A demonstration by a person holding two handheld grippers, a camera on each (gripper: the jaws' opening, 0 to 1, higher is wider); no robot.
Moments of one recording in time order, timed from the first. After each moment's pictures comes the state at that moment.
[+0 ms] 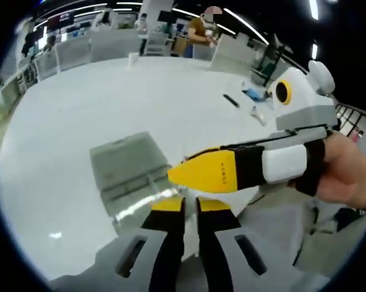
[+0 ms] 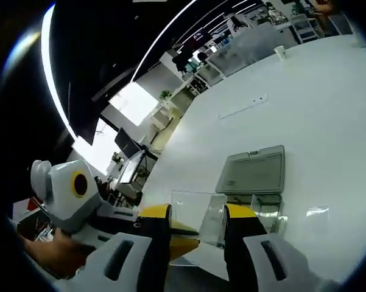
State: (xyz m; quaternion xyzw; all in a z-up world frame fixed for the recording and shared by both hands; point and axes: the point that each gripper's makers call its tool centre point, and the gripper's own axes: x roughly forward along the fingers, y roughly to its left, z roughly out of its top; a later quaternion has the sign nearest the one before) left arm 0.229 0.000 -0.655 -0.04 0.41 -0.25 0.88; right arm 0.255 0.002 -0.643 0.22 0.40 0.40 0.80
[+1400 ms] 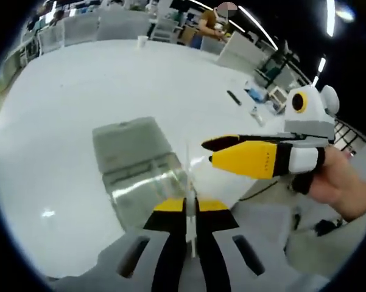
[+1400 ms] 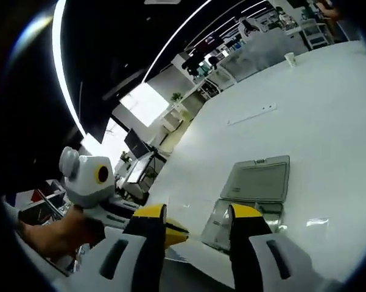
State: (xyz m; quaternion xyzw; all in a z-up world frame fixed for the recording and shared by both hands) left arm 0.226 0.026 -0.656 -0.10 0.47 -0.25 0.84; right arm 0.254 -0.006 -0.629 0.22 0.36 0.44 0.79
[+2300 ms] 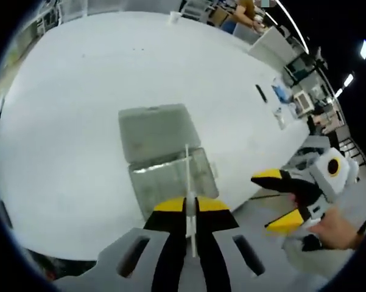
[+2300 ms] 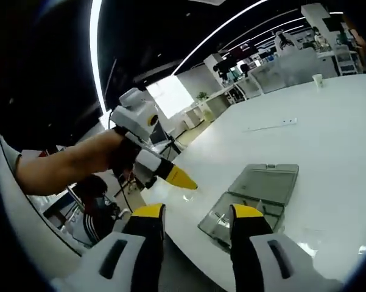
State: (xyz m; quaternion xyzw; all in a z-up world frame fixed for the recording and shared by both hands) left arm 0.253 0.060 -0.660 -0.13 0.56 -0.17 0.80; right arm 0.216 -0.013 -0.633 0.14 0.30 0.52 0.79
